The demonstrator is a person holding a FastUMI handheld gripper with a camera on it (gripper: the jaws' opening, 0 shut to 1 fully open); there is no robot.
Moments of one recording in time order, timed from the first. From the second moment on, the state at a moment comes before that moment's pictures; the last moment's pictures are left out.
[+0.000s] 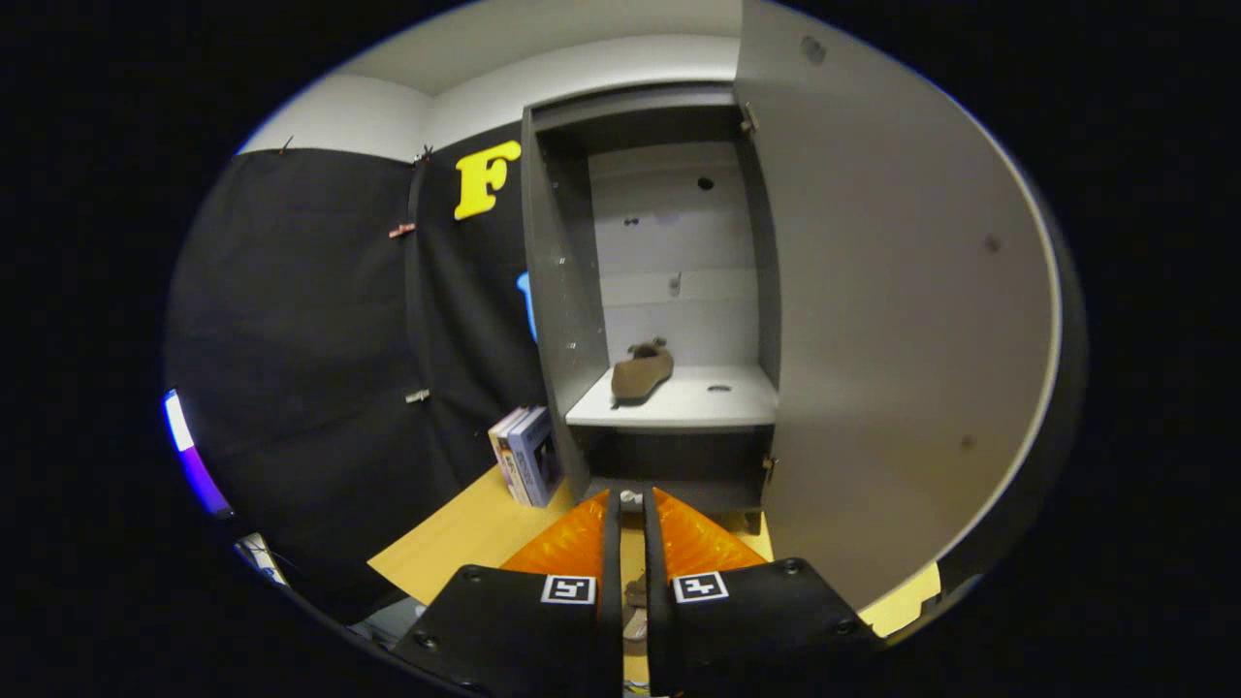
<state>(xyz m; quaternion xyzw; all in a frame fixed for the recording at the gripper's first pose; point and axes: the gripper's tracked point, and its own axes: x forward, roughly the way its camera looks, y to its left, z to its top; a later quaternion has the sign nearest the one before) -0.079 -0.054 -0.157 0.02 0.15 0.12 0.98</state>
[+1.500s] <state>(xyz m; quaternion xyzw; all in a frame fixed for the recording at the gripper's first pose) -0.003 -0.035 -0.531 0.06 0.44 -0.02 0.89</state>
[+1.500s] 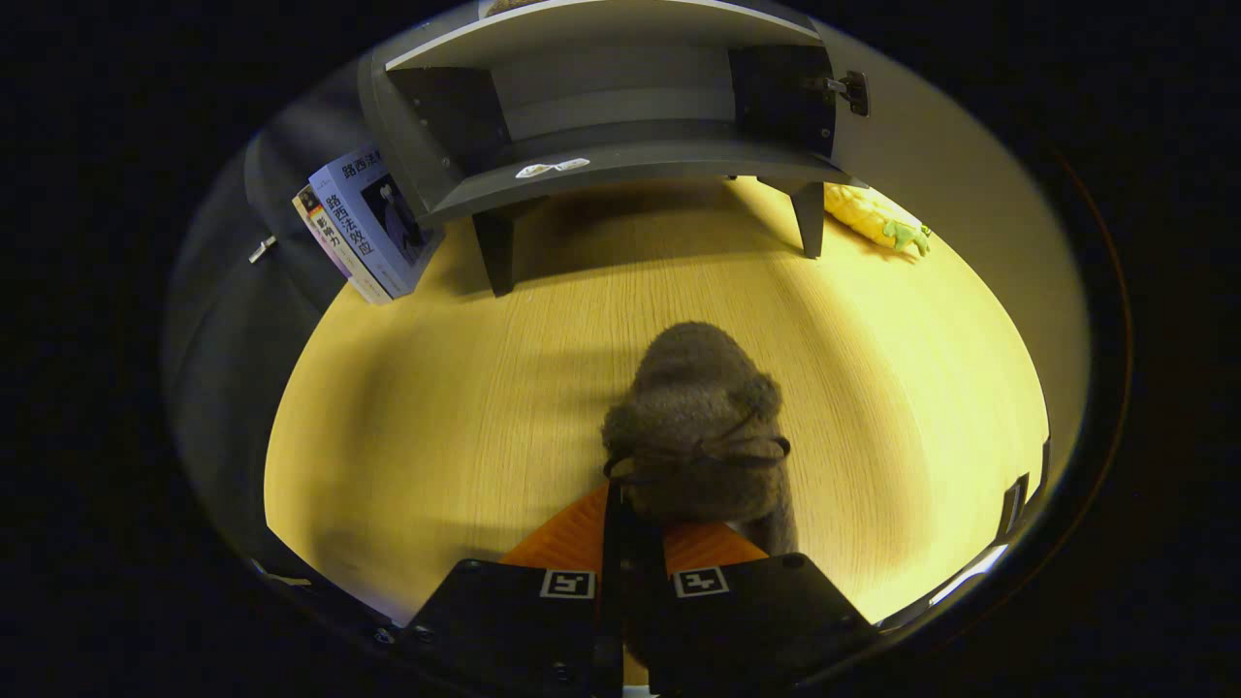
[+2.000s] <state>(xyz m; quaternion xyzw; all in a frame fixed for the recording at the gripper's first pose) 0.040 -0.057 -0.545 0.05 0.39 -0.02 0.92</state>
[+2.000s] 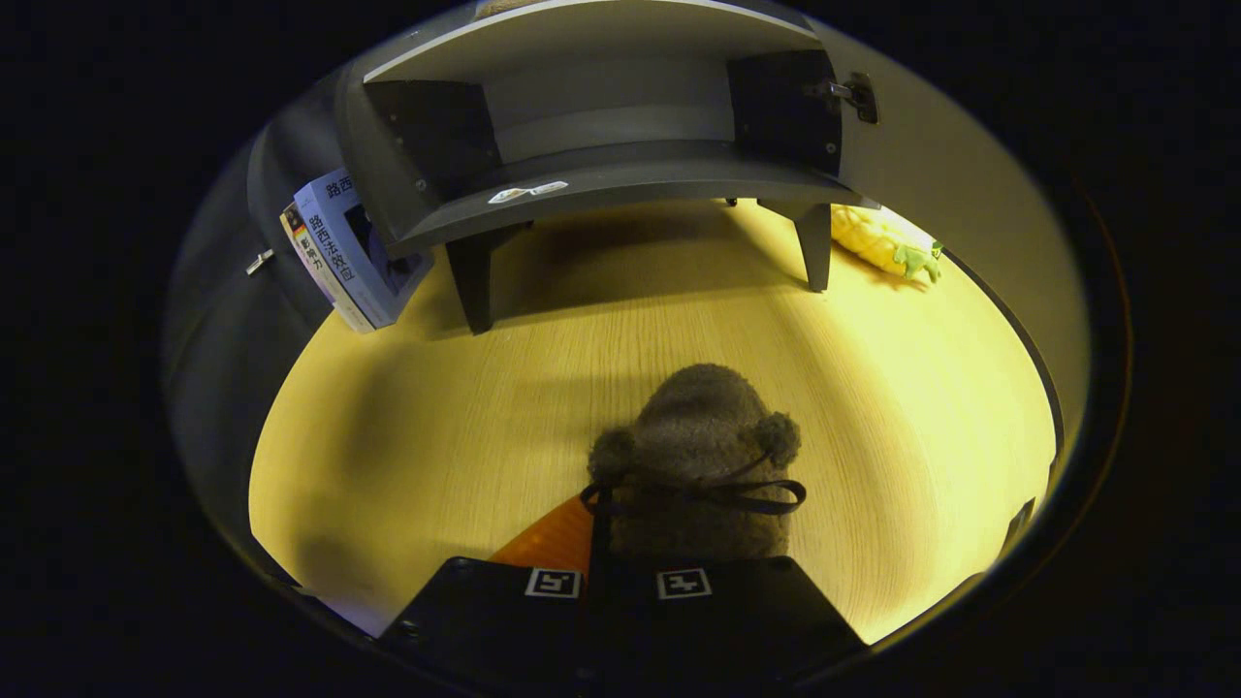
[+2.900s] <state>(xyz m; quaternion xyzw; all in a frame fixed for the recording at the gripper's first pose) 0.036 -0.054 -0.507 0.03 0.37 -0.03 0.93</state>
